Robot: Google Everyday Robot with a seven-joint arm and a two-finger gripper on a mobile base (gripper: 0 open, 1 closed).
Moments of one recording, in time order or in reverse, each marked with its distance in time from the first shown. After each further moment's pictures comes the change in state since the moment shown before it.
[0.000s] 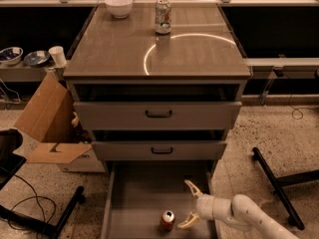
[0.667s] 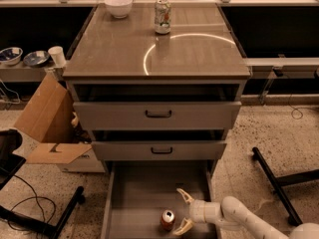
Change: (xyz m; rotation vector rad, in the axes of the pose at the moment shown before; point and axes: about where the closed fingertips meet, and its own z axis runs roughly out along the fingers) arm 0.058 0.024 0.040 -0.093 0.028 0.029
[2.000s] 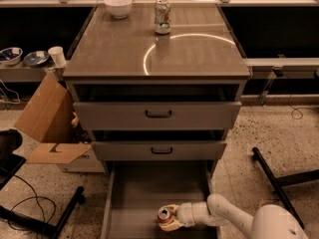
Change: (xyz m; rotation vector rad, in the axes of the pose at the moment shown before) arm 0.016 0.039 0.063 -0.240 -0.044 0.223
